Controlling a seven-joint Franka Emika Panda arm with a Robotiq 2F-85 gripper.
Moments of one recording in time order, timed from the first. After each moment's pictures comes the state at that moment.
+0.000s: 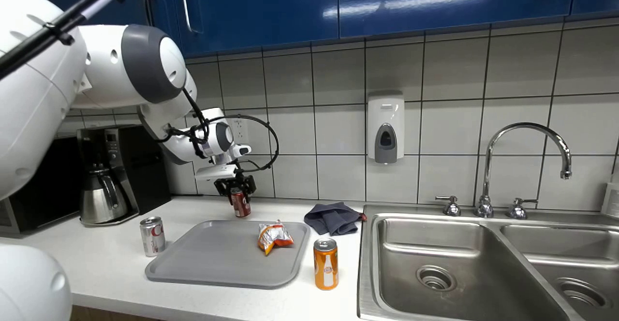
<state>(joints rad) 0.27 0.77 -0.05 -1.42 -0.19 2.35 0.30</state>
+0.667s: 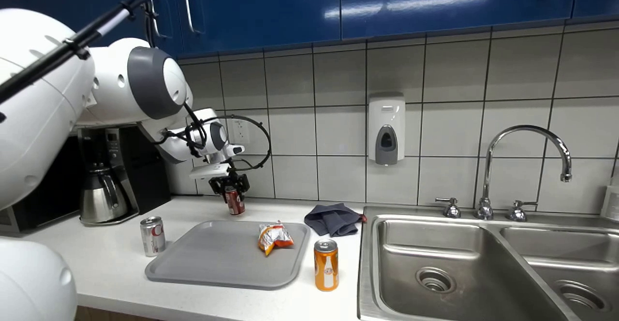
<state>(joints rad) 0.31 0.86 -0.05 -1.27 -0.19 2.28 0.33</state>
